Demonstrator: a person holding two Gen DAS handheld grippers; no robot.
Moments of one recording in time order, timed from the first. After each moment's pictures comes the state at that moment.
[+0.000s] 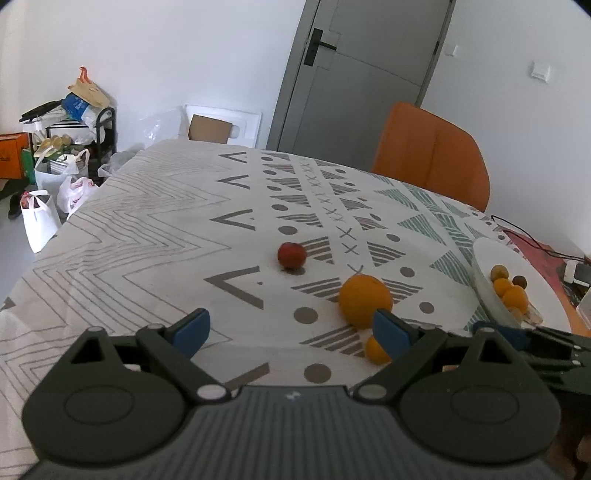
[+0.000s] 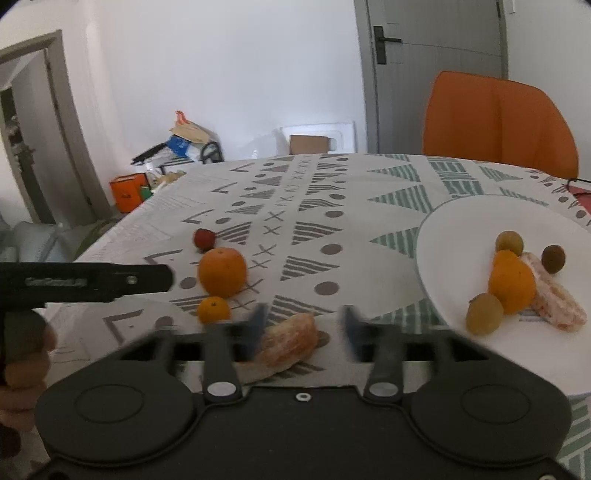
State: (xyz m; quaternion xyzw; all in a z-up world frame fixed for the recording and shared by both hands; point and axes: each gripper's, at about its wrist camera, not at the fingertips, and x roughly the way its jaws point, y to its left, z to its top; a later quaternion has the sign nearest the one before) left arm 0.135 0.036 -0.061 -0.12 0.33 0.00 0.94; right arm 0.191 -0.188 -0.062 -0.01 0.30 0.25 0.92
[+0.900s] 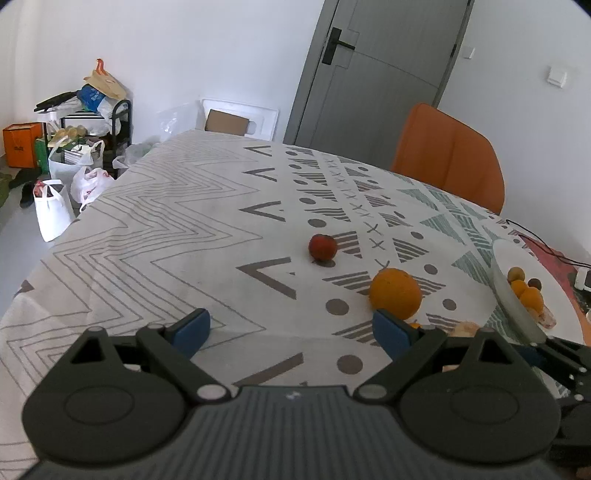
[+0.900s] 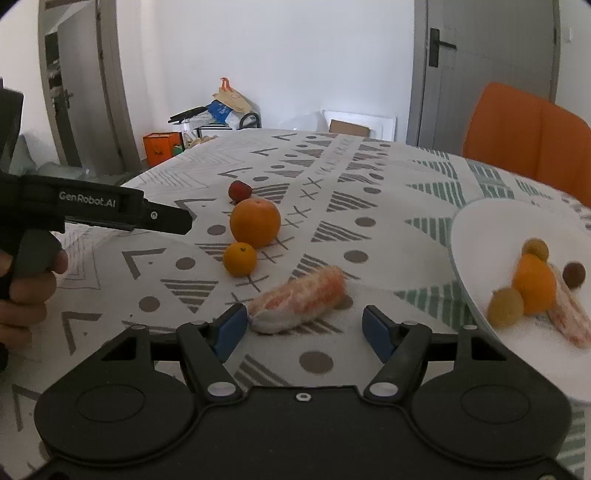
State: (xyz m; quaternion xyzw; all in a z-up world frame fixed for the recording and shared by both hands) left arm 0.130 0.051 -0.067 -0.14 0.33 0.02 0.93; right arm 0.179 -0.174 -0.076 -0.10 0.31 0.30 0.90
